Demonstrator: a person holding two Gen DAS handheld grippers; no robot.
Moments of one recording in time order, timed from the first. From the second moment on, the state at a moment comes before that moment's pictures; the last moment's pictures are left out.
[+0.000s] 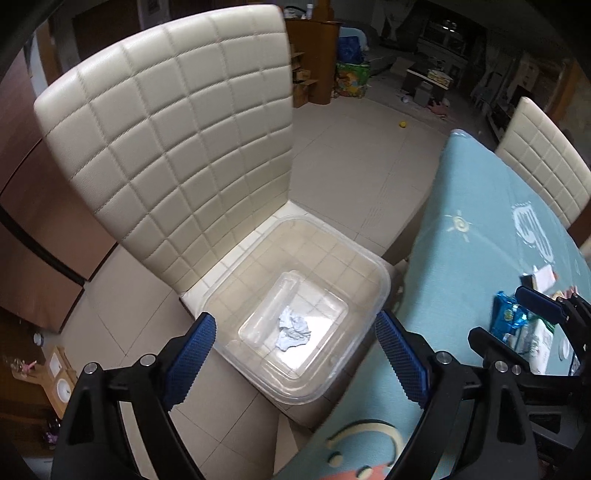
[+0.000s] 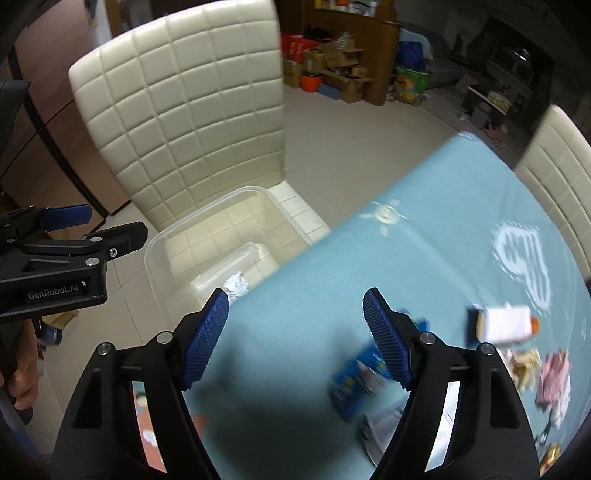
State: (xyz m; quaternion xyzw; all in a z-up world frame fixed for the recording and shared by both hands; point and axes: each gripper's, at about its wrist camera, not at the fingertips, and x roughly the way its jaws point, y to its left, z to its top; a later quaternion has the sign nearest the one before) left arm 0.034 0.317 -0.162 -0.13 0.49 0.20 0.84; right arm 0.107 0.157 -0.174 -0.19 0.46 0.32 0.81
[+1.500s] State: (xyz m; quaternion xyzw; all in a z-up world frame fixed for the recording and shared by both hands) left arm 0.045 -0.011 -0.226 0.02 0.61 -0.03 0.79; right arm 0.043 -0.206 -0.221 -0.03 0.54 0.04 0.84
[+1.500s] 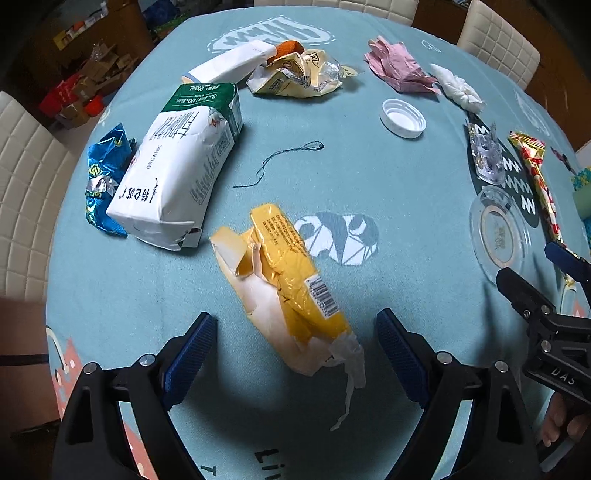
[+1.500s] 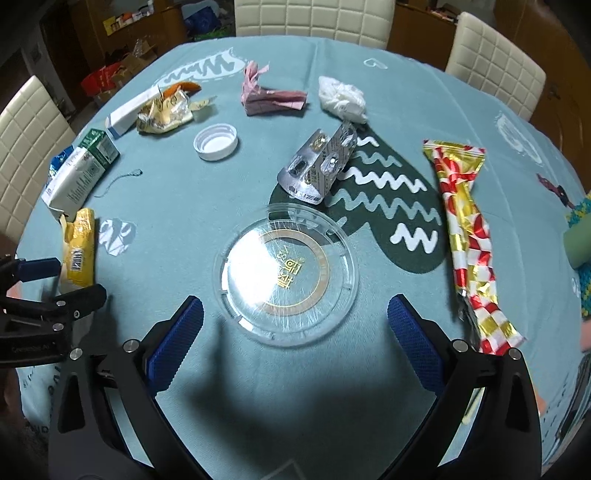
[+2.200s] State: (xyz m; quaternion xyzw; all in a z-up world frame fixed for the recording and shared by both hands) left arm 0.044 -0.038 -0.198 0.05 0.56 -0.04 0.82; right arm 0.034 -0.192 -0.221 -0.05 0.53 0.08 0.84
